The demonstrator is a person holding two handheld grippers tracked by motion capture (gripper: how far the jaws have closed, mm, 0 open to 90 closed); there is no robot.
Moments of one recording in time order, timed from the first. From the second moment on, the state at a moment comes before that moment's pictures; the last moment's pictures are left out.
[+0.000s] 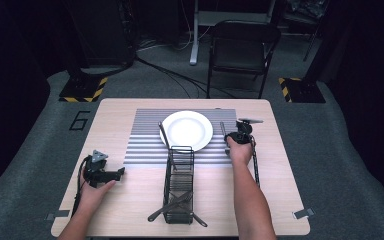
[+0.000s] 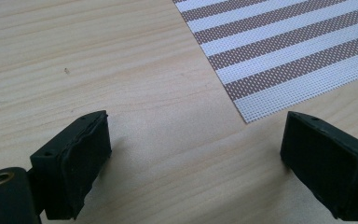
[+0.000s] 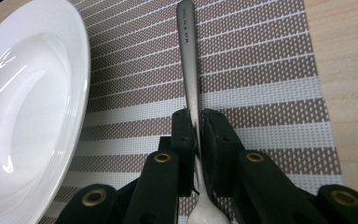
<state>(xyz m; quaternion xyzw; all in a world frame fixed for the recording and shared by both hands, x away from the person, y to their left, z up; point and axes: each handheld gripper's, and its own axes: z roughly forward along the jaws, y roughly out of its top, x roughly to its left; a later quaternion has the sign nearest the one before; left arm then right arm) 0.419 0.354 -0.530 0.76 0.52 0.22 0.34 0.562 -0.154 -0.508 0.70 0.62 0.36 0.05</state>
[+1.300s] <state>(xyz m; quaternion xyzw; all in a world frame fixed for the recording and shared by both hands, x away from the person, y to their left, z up) 0.413 0.352 -0.528 0.75 0.52 0.23 0.34 0.448 -0.154 -0.484 0.56 0.74 0.34 0.13</state>
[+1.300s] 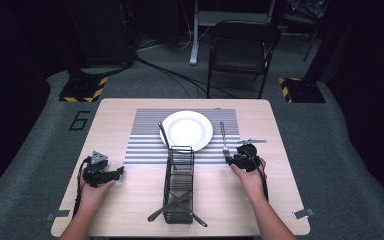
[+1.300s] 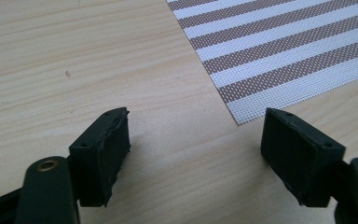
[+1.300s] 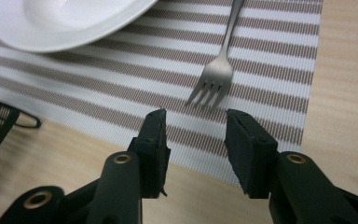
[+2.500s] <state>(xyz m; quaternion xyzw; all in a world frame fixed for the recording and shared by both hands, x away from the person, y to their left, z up) 0.396 0.310 -0.473 0.77 0.48 0.16 0.39 0.409 -0.152 -0.495 0.51 0.77 0.34 0.18</state>
